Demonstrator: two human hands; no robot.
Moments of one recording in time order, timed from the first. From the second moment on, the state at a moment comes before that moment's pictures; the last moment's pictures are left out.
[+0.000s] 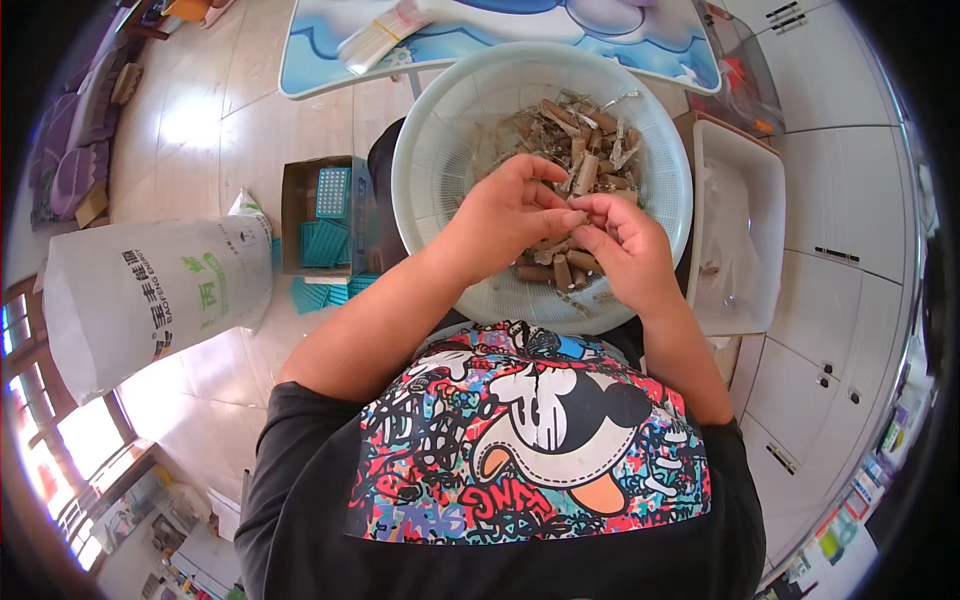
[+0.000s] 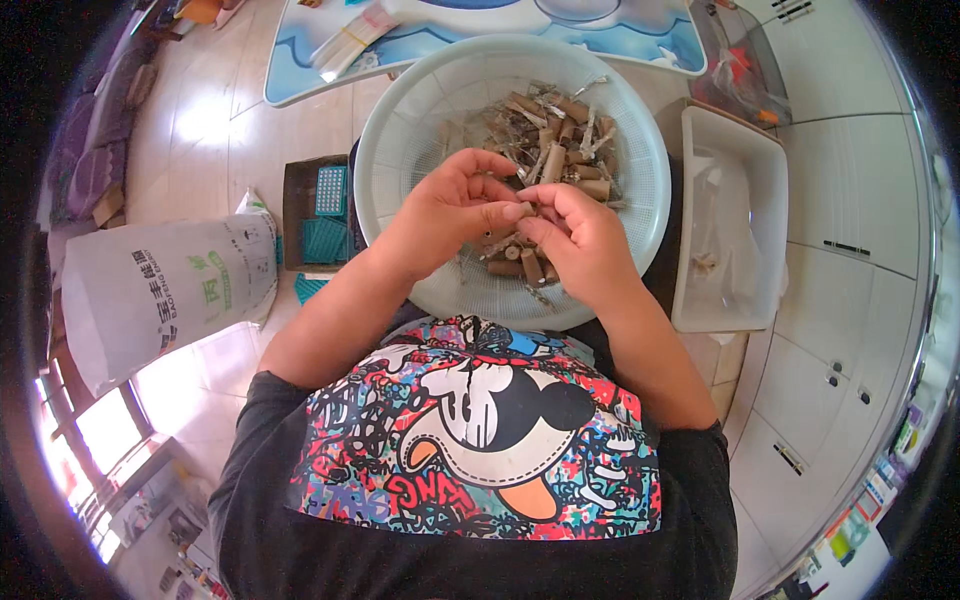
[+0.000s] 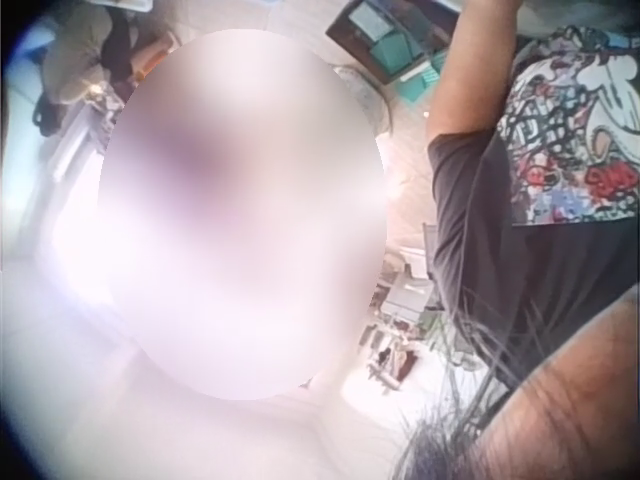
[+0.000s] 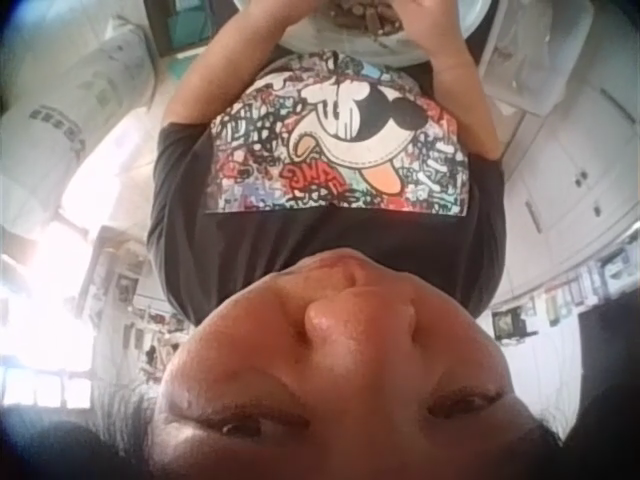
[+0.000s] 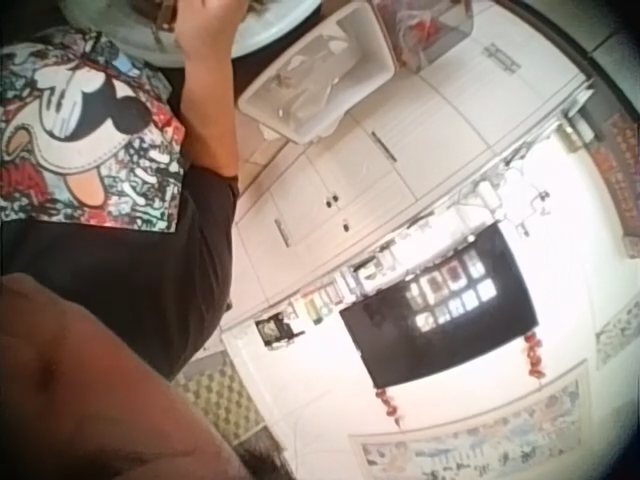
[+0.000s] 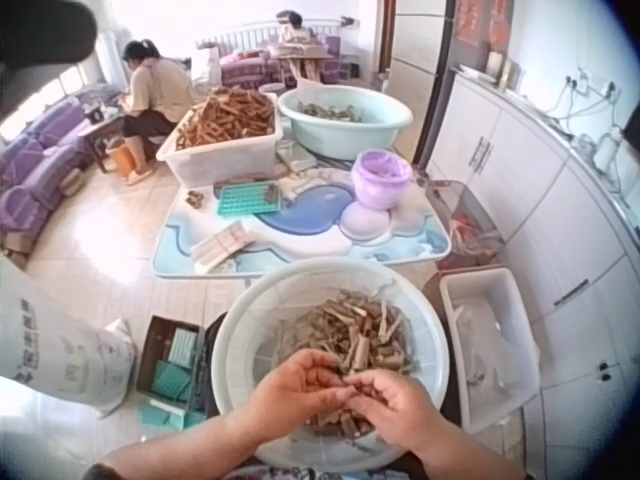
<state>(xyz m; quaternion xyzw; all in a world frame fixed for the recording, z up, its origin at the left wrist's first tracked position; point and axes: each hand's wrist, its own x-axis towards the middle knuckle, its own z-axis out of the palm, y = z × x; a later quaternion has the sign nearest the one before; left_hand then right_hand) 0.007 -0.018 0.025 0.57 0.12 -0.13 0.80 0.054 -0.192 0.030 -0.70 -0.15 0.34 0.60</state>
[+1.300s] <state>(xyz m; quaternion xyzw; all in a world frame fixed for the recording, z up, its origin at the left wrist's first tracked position) -0.008 0.050 0.047 0.63 0.25 0.05 0.74 0.060 -0.177 0.041 -0.68 -0.17 0.03 0.72</state>
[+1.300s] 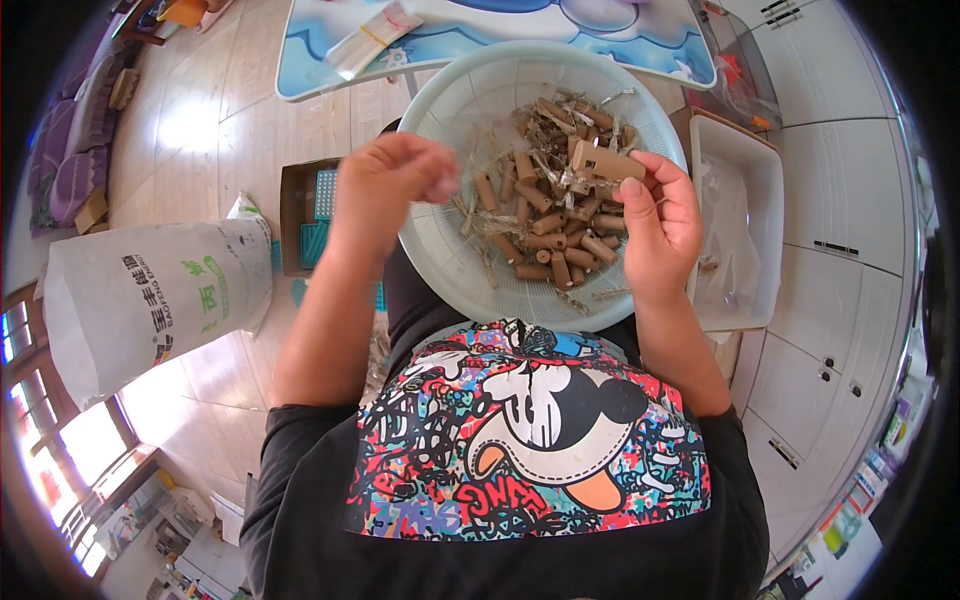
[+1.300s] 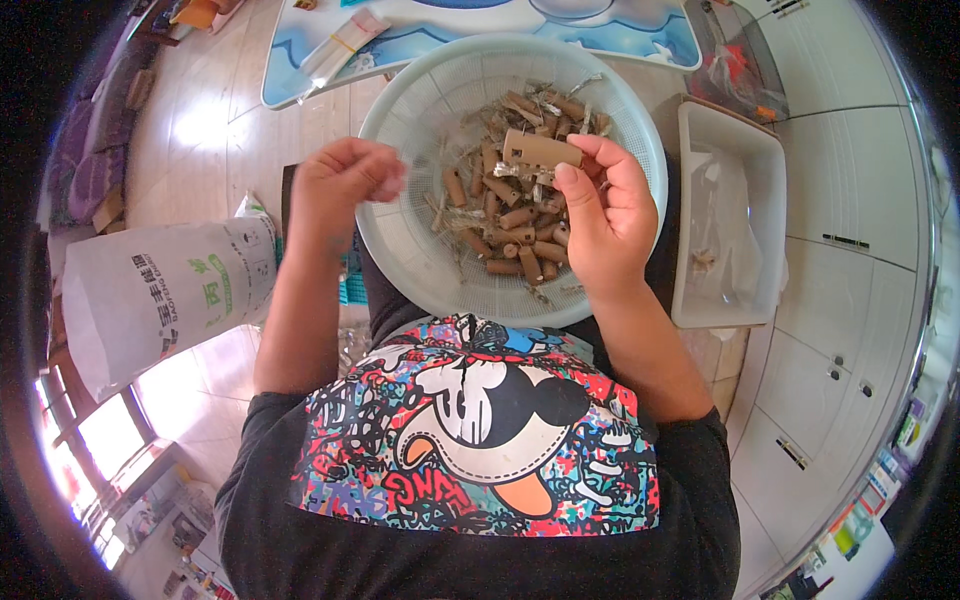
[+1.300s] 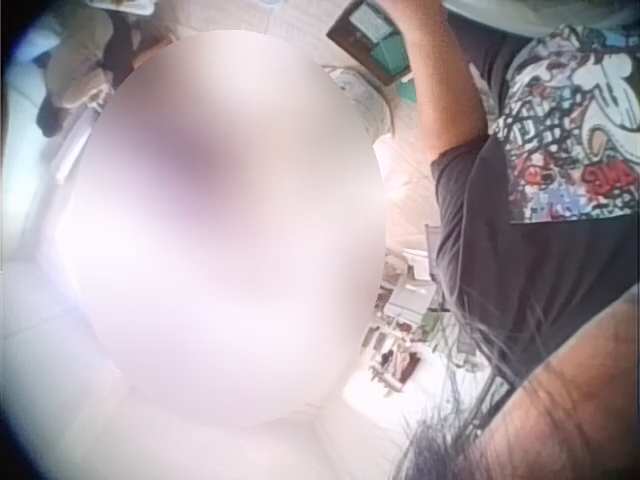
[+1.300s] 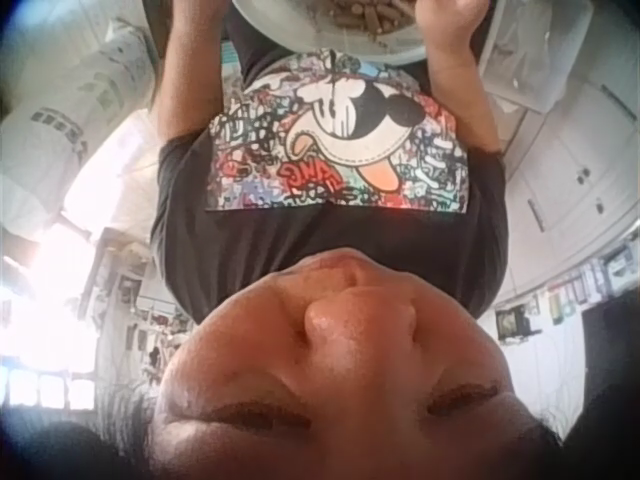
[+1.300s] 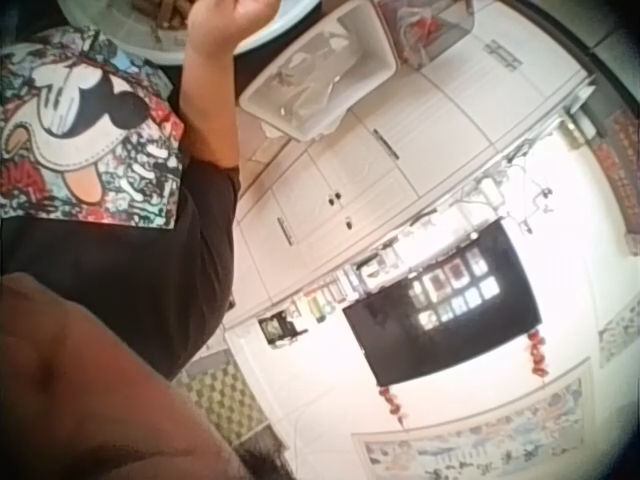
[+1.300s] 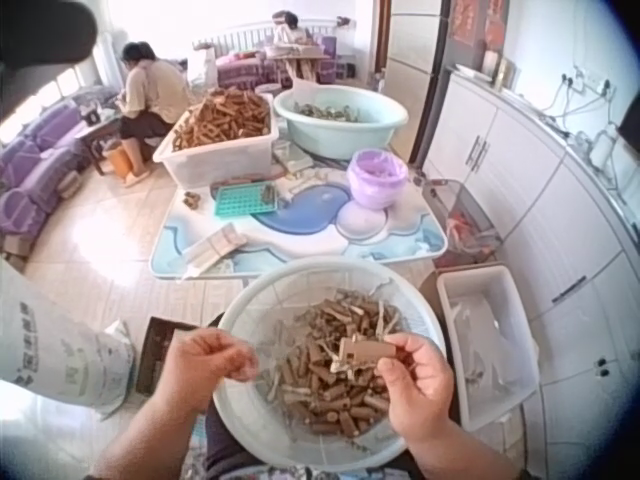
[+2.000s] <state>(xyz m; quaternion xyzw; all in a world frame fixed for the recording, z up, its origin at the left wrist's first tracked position) -0.005 0.010 0.043 0.62 0.12 -0.15 0.76 0.065 -0.186 0.040 -0.70 -0.22 0.21 0.64</state>
